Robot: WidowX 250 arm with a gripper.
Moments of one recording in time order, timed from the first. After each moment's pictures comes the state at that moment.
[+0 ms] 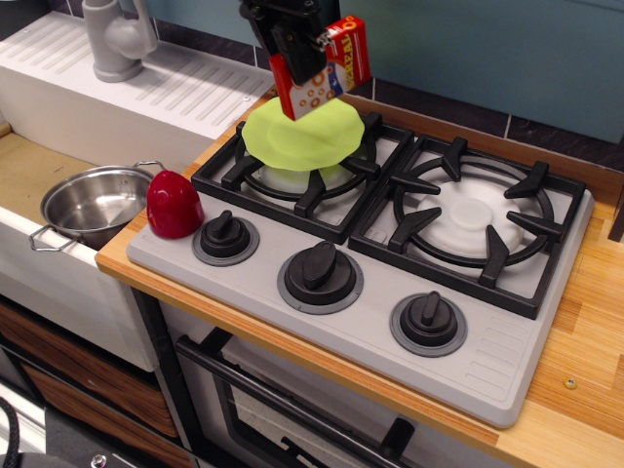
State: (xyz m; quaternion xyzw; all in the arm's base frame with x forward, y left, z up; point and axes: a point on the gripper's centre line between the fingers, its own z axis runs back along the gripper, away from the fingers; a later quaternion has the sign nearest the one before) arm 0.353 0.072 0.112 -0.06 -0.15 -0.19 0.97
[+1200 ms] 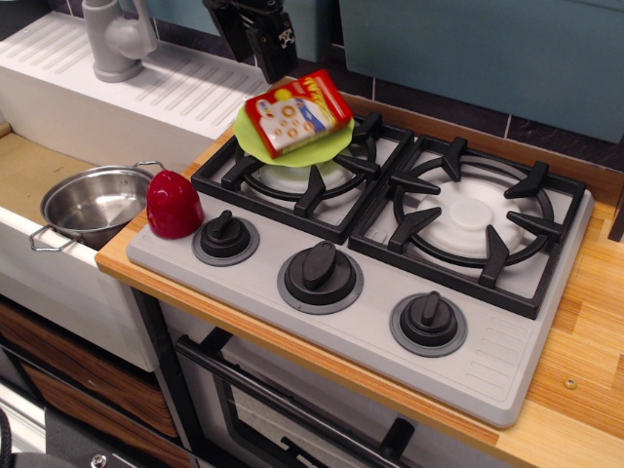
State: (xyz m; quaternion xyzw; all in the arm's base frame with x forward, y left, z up) arm 0.366 0.094 0.099 -0.04 -0.13 -0.20 0.97
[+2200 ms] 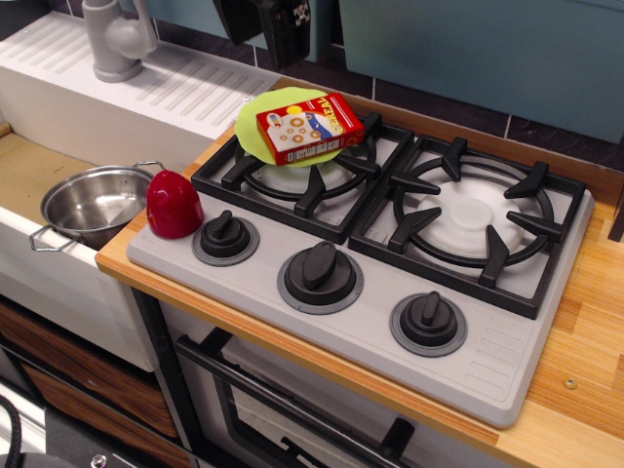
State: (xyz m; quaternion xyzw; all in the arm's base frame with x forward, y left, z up) arm 0.339 0.076 0.133 -0.03 -0.08 -0.19 0.98
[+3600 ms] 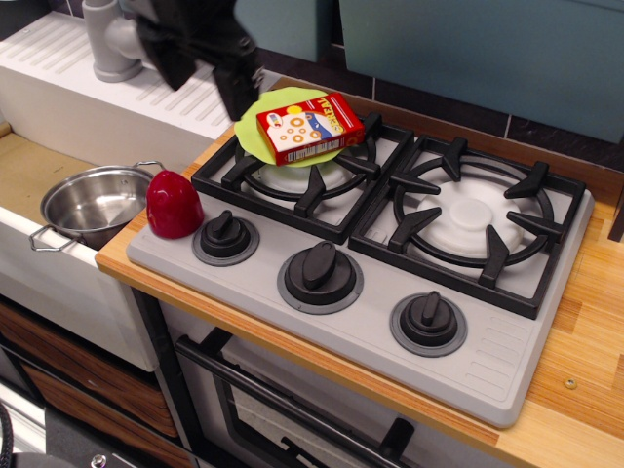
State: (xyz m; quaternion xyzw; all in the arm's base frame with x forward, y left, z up) arm 0.292 0.103 0.116 0.06 -0.18 -0.03 0.98
